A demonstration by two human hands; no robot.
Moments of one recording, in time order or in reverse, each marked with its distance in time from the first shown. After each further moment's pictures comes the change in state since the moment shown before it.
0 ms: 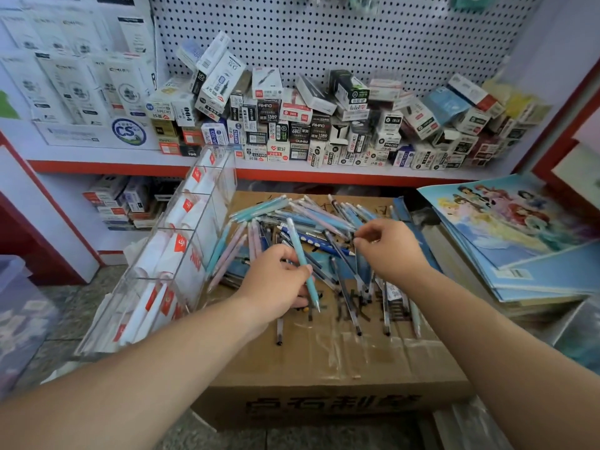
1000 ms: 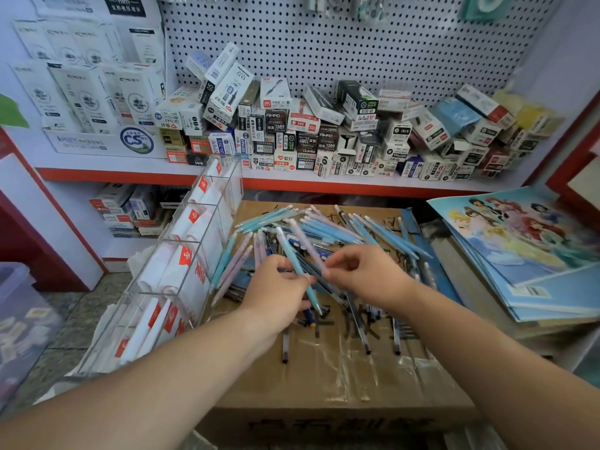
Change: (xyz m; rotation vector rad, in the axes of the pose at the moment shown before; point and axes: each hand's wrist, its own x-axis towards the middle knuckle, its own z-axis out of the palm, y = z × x) left_hand 0.019 -0.014 -0.001 -0.197 0.070 -0.007; right_hand -0.013 -0.024 0.021 0.204 -0.361 -0.038
